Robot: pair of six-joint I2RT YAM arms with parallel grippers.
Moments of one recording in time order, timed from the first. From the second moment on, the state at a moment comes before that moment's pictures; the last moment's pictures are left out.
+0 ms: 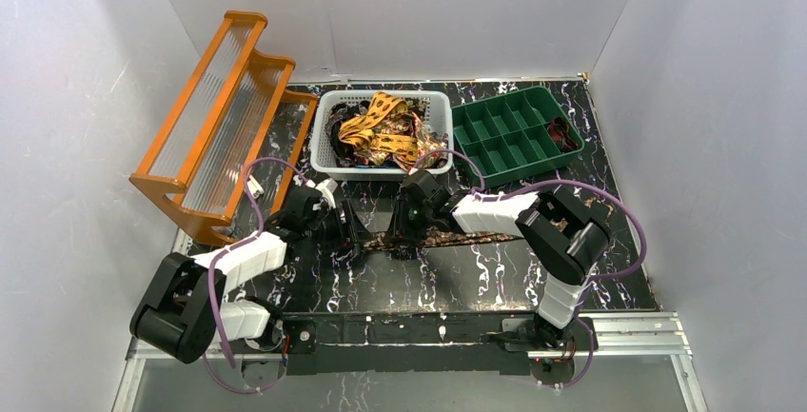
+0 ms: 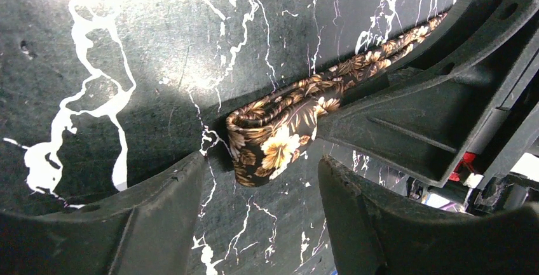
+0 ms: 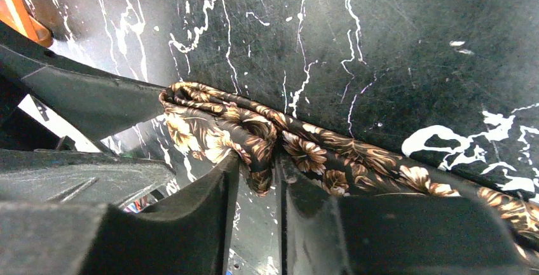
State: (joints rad) left arm -0.43 1.24 0.41 0.01 0.37 -0.70; right arm 0.88 1.77 0.93 -0.07 -0.25 0.94
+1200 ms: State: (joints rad) left arm -0.43 1.25 0.40 0.03 0.39 -0.68; right arm 0.88 1.74 0.95 -0.12 -0.22 0.91
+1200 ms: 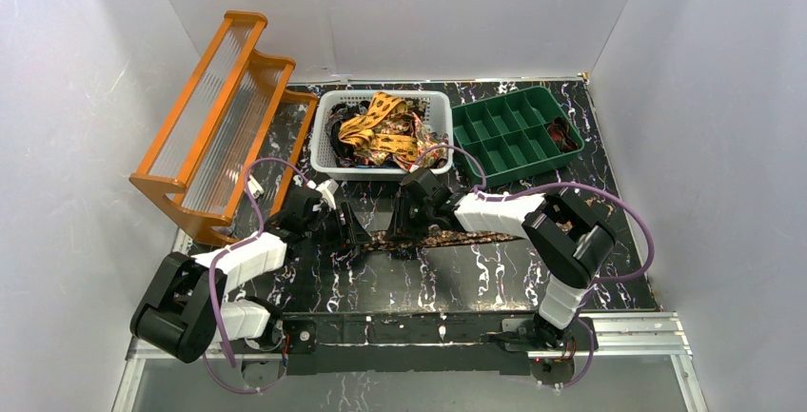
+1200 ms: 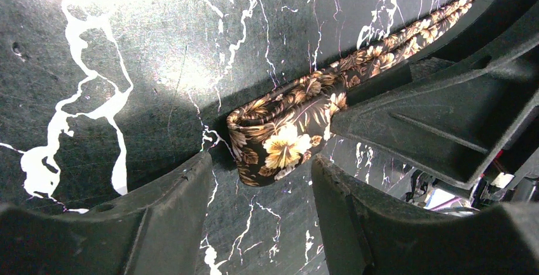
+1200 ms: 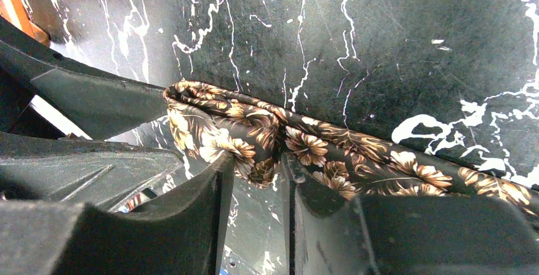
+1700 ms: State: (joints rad) left arm -0.43 1.26 0.39 0.10 0.40 -0.72; right arm 0.88 1.74 0.92 -0.11 -0.17 0.93
